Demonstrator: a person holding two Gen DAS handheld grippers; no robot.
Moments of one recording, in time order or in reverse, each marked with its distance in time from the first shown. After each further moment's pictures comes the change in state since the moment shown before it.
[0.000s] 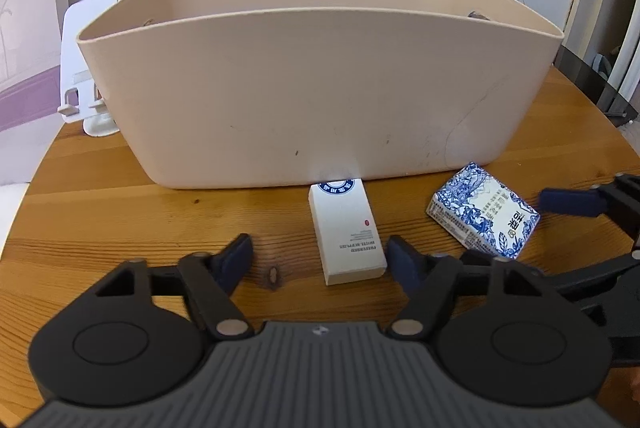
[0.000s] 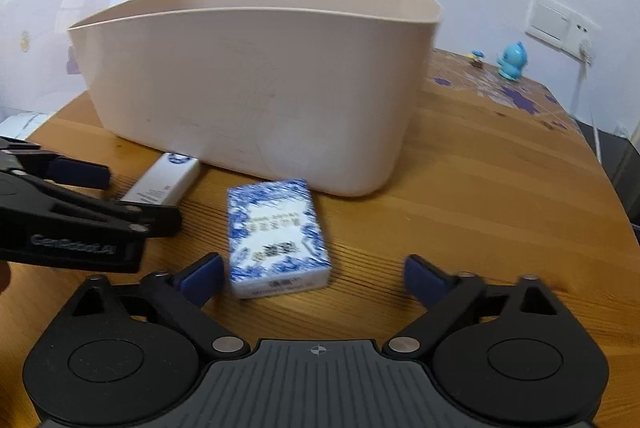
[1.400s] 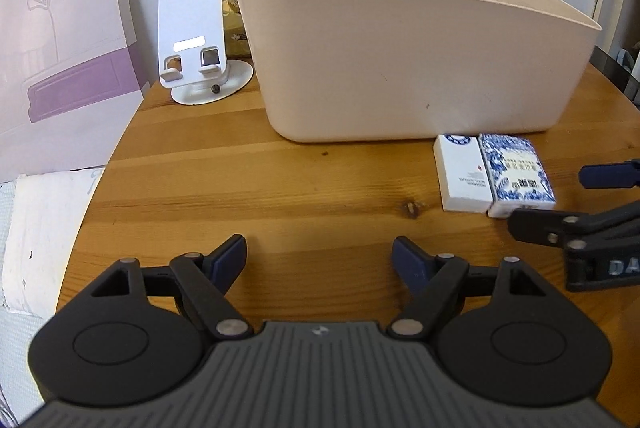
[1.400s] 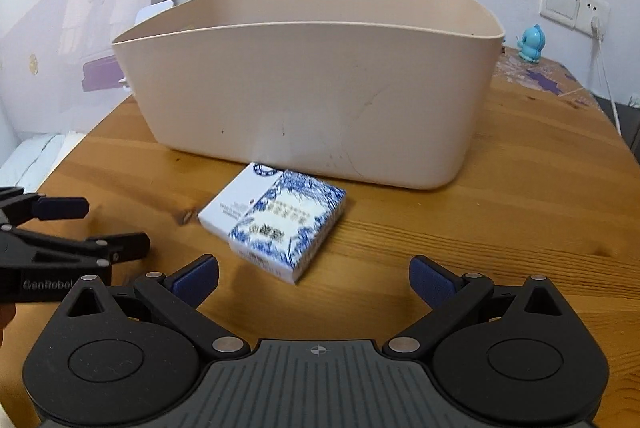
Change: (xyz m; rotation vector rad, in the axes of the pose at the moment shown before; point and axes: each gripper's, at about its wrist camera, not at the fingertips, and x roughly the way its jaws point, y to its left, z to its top) left arm -0.035 0.066 -0.031 -0.008 0.008 0.087; right arm -0.009 0.043 0.014 0.105 0.043 0.028
